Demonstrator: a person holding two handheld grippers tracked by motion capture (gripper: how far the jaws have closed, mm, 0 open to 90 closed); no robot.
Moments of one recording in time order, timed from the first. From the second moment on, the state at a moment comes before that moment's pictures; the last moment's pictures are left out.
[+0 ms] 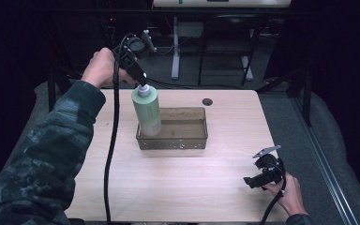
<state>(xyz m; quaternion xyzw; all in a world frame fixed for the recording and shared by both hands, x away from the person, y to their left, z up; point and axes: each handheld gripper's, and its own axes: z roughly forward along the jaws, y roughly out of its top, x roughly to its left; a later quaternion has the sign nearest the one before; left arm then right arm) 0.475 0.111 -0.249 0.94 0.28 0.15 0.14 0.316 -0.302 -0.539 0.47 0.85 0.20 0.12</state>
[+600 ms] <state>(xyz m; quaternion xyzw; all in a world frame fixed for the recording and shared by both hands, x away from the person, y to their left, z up) 0.480 0.104 -0.274 0.94 0.28 0.14 0.14 0.316 -0.302 -0.540 0.46 0.85 0.20 0.12</state>
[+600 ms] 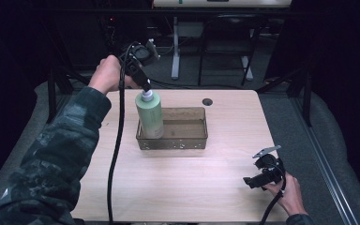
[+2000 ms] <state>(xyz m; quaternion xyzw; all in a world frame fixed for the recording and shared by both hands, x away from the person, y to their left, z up) 0.481 0.116 -0.315 0.94 0.29 0.11 0.12 0.316 -0.300 -0.540 0.46 0.86 0.20 0.12</state>
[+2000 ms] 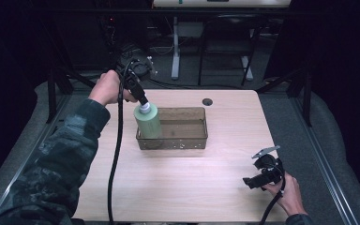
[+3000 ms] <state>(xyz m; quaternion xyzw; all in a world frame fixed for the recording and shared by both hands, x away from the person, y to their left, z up) 0.485 0.120 -0.325 0.92 0.31 0.11 0.19 0.315 -0.303 -0.538 0.47 0.85 0.20 0.12</state>
